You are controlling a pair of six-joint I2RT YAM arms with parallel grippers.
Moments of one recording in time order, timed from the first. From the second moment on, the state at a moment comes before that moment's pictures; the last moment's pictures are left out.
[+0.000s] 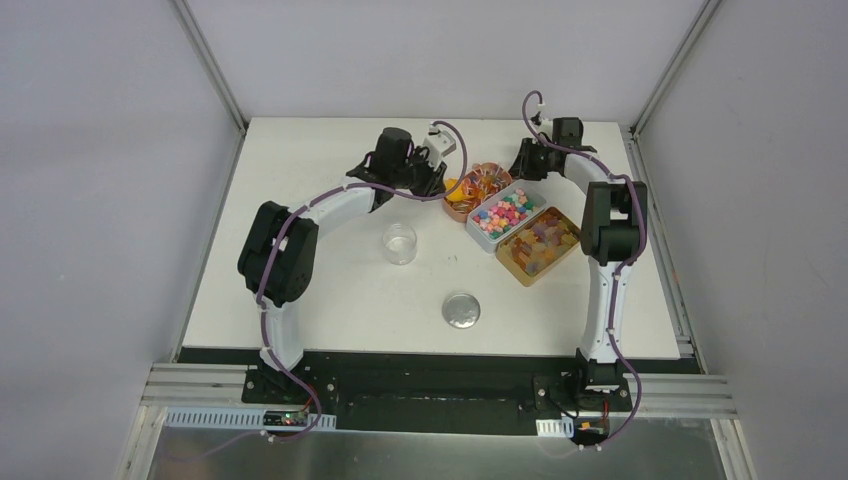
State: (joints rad) left arm -0.50 1.94 1.42 -0.01 0.43 0.18; right arm 0.05 2.34 1.82 -0.34 -0.52 0.13
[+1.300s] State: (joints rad) left arm -0.50 1.86 1.36 -0.05 0.39 0.24; right arm 0.04 2.34 1.80 -0.30 -0.55 0.18
